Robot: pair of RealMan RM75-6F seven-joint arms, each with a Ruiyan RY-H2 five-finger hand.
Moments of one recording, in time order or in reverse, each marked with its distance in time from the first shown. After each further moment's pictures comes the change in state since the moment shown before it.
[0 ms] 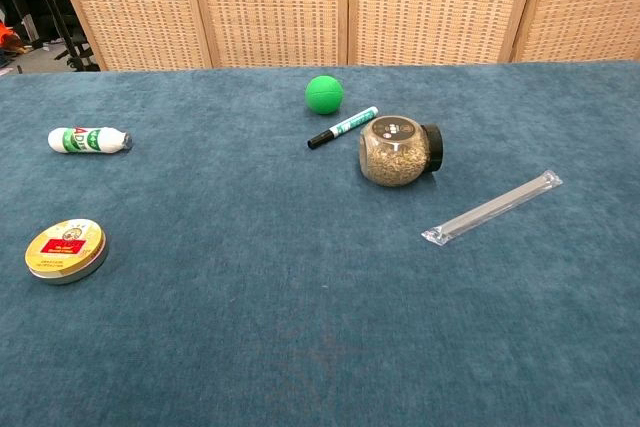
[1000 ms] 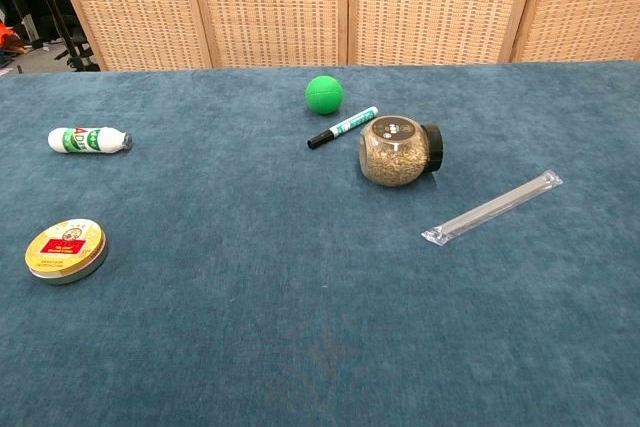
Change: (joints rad) left arm -0.159 -0.018 -0.104 -0.051 -0.072 -0.189 -0.103; right arm 0.018 0.014 0.008 -0.021 0.041 -0.064 0.070
